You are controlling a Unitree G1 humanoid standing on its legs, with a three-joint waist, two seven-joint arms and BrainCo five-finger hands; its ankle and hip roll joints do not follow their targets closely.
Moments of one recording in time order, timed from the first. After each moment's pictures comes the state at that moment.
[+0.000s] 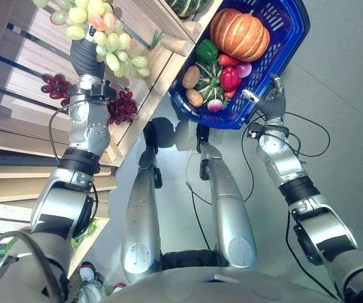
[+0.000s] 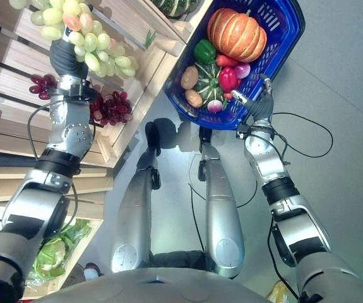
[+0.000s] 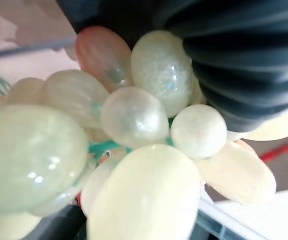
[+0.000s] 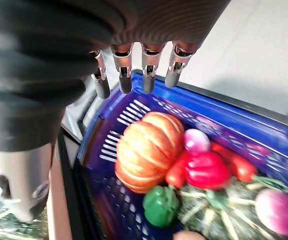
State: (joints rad) left arm -0.76 0.46 -0.20 0.50 -0.97 -0.50 -0.19; right arm -0.54 -0.41 0.25 0.43 0.24 -0.15 -0.56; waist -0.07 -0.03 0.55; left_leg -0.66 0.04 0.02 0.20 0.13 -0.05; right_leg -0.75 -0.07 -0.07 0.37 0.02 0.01
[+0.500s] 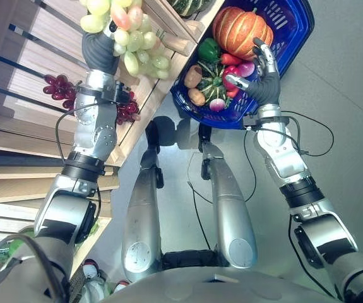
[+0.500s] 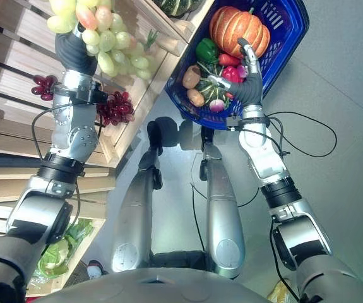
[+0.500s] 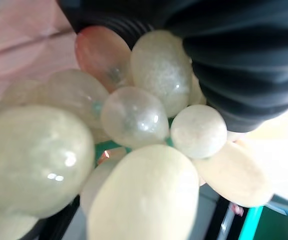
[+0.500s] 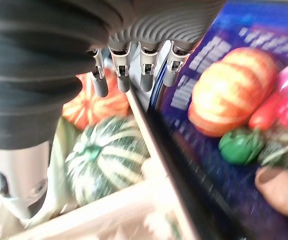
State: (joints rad) left arm -0.74 0.46 -0.23 0.27 -0.82 -0.50 -0.24; right arm -0.57 -0.41 0.30 0.14 0.16 -0.15 -0.32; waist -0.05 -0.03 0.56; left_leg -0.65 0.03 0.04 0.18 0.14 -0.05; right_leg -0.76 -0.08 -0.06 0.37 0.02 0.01
